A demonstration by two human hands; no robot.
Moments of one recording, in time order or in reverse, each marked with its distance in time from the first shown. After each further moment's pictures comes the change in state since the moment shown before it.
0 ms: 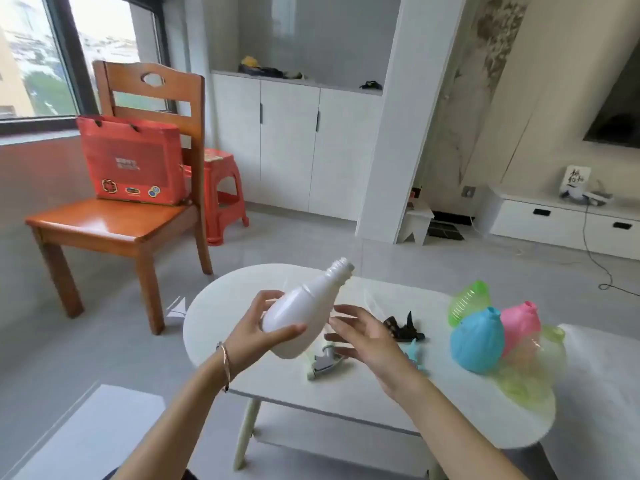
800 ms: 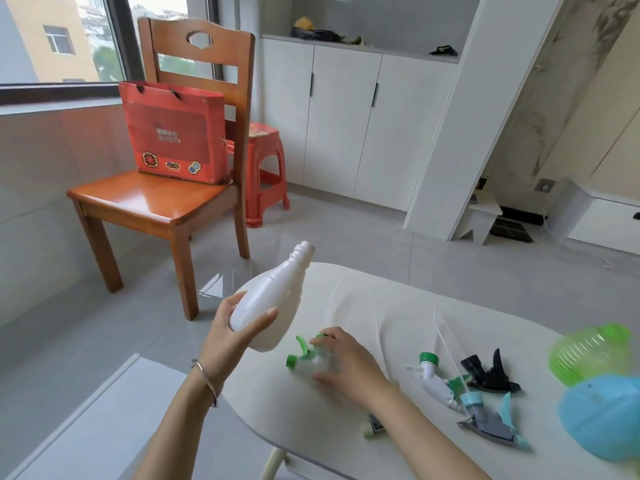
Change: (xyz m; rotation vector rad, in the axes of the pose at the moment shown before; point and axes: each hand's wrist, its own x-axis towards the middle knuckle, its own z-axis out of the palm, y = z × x) left_hand 0.059 -0.083 -0.078 -0.273 0.418 -0.140; right_hand 0.160 0.102 0.067 -0.983 -0.281 -0.243
